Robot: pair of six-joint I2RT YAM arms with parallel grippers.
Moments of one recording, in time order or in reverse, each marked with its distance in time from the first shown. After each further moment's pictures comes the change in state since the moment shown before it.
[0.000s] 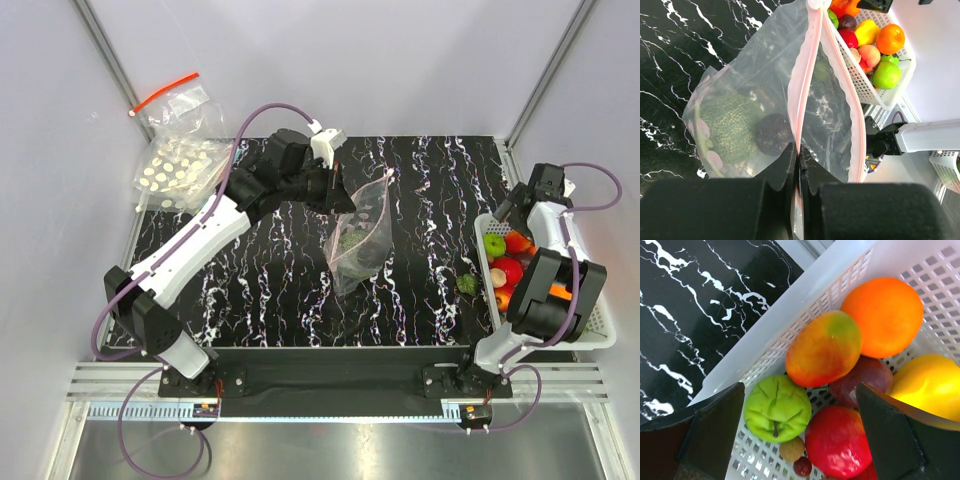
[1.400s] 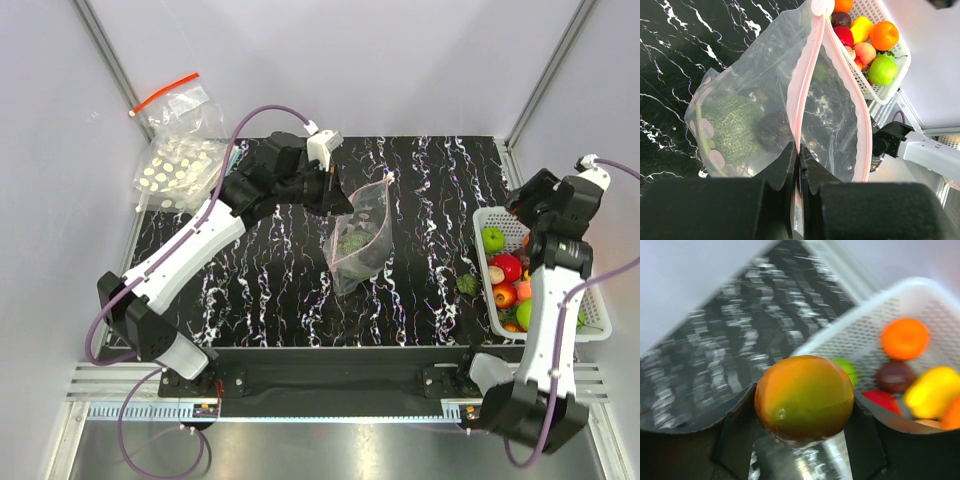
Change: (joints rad) left arm 0.005 -0.039 -0.049 0.037 0.009 0.010; right arm 0.000 -0.568 -0.146 0.099 -0.199 0.022
